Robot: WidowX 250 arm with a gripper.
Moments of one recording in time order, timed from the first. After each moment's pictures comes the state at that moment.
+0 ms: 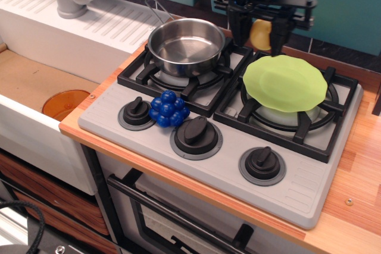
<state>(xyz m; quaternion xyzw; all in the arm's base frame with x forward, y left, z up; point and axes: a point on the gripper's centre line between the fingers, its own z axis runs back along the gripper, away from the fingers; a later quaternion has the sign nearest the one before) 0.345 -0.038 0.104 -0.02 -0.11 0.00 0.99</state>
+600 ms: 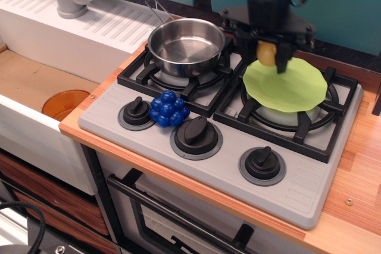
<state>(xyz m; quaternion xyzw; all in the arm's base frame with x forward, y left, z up) 0.358 -0.056 0.070 -0.03 -0.15 0.01 0.99</state>
